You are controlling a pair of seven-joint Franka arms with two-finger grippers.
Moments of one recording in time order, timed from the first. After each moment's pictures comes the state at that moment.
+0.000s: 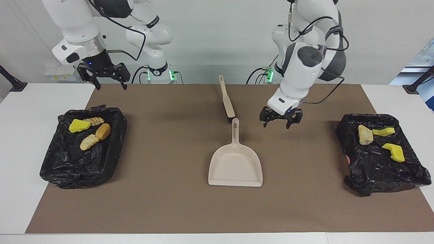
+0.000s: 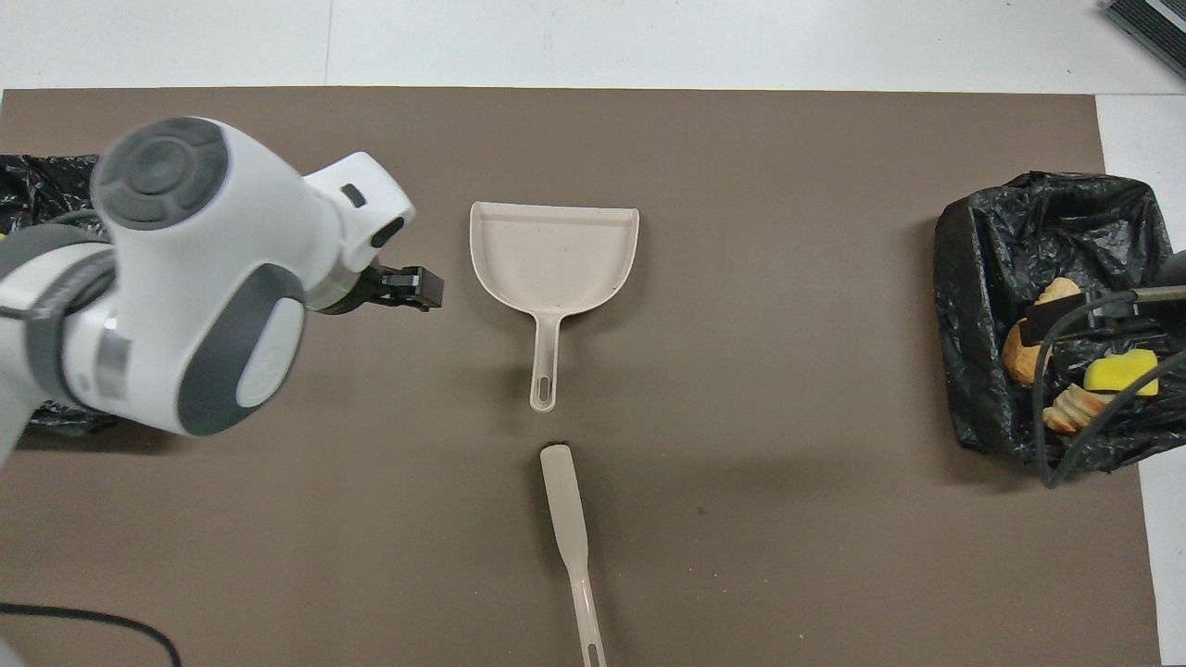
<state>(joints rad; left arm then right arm) -0.37 0.12 0.03 -1.71 -0.05 1.87 -0.17 0.03 -0.06 -0.04 -1.63 -0.02 1.56 -0.02</state>
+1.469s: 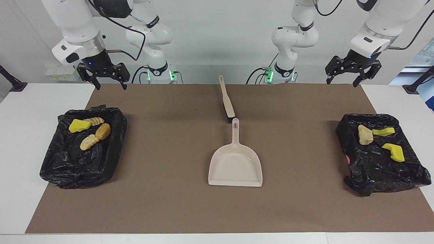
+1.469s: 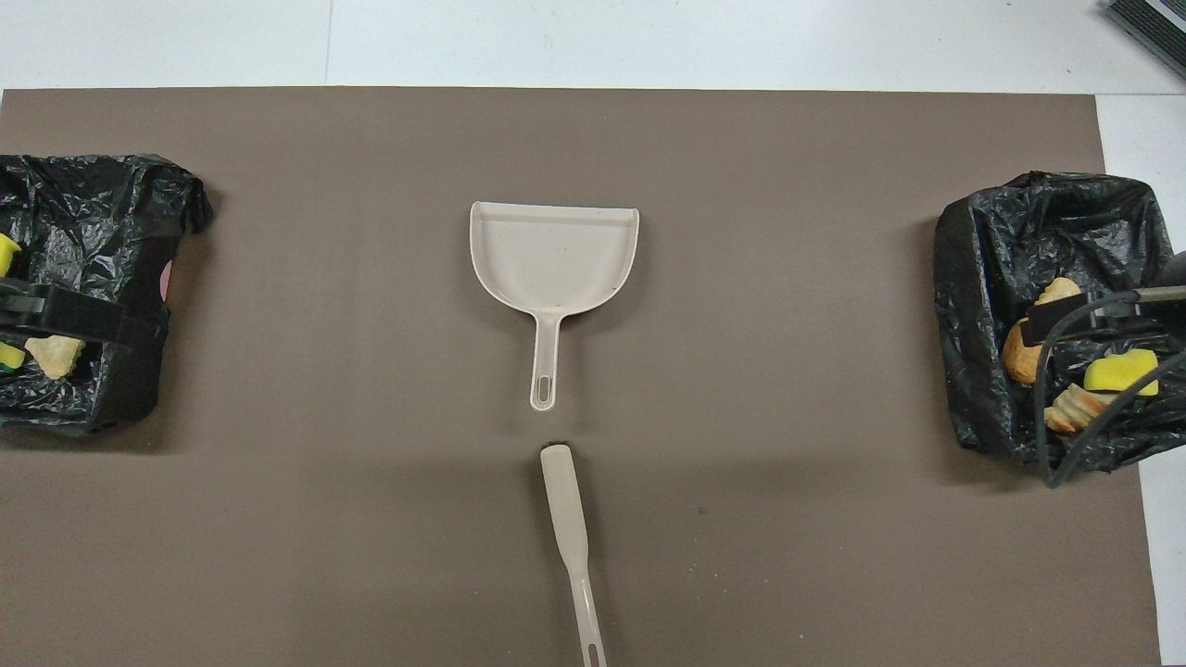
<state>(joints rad) -0.14 -0.03 0.05 -1.52 -0.01 1.47 0.11 0.03 -0.06 -0.04 -1.63 -0.02 1.56 -0.02</state>
